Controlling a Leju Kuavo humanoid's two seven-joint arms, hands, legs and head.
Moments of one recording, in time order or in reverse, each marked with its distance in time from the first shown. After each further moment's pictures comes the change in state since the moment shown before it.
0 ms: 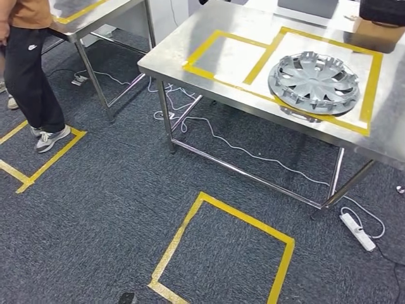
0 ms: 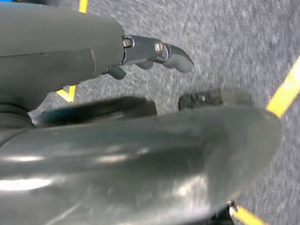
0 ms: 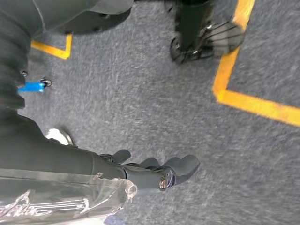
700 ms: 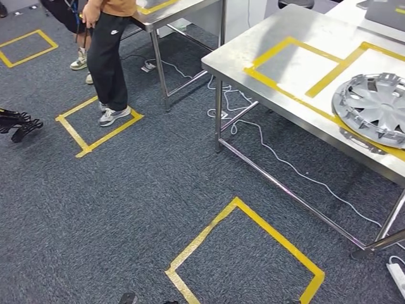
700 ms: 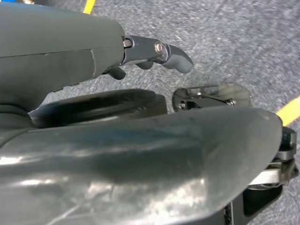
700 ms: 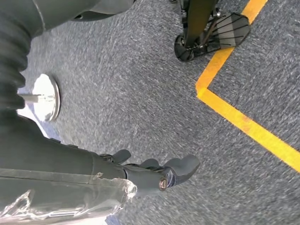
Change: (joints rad) left arm -0.002 0.001 0.004 0.000 0.003 -0.002 -0.001; right arm 0.011 -0.002 -0.010 0.005 0.039 0.016 0.004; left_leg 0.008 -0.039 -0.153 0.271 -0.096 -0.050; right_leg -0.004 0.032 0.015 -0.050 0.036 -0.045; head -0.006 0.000
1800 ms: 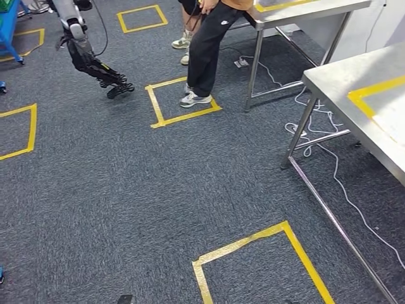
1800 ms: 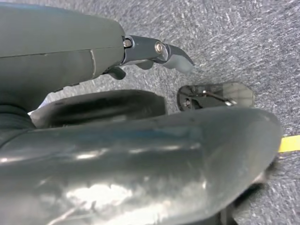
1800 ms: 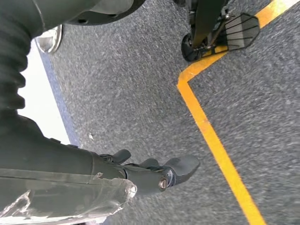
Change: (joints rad) left arm 0.000 0.000 0.039 0.000 0.011 -0.002 0.011; right arm -0.002 0.005 -0.017 0.005 0.022 -0.001 0.039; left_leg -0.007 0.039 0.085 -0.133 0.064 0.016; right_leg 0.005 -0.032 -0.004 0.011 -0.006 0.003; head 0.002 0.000
